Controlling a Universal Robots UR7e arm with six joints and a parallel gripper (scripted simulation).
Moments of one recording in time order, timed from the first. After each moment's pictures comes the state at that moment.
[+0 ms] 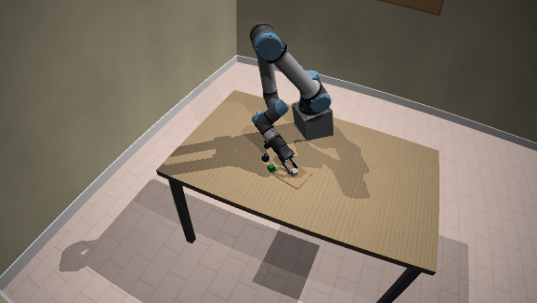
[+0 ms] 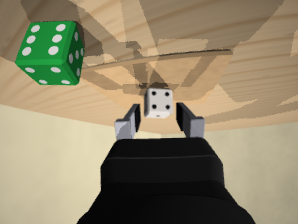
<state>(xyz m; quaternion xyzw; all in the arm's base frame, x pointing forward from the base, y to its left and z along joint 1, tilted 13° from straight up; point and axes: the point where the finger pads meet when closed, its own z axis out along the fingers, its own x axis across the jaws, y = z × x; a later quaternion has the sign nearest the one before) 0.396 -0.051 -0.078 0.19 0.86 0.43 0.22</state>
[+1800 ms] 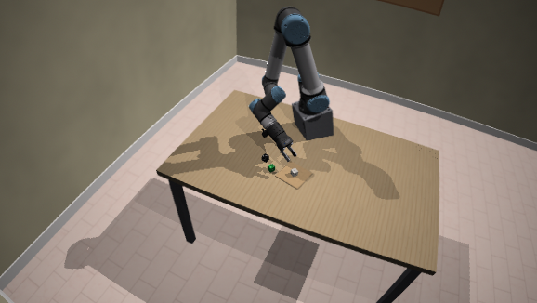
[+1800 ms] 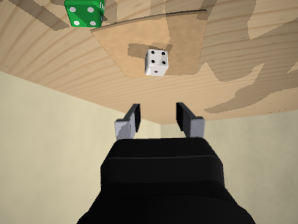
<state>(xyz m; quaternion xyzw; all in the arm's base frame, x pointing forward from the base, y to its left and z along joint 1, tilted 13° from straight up) 0.377 -0.054 -0.008 0.19 0.86 0.43 0.22</state>
